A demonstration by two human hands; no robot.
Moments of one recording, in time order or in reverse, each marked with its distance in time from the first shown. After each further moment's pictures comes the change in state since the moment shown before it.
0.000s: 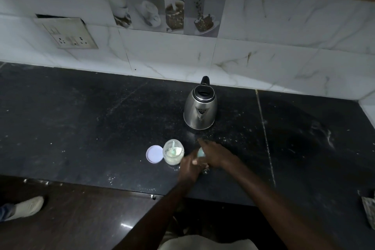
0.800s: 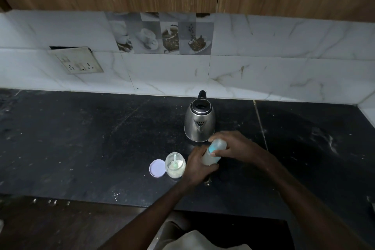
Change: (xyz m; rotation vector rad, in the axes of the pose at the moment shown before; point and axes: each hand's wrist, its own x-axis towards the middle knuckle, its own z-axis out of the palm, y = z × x) left_hand 0.013 0.051 -0.016 -0.038 -0.045 0.230; right_hand -0.043 0.052 -0.090 0.297 0.277 -0.382
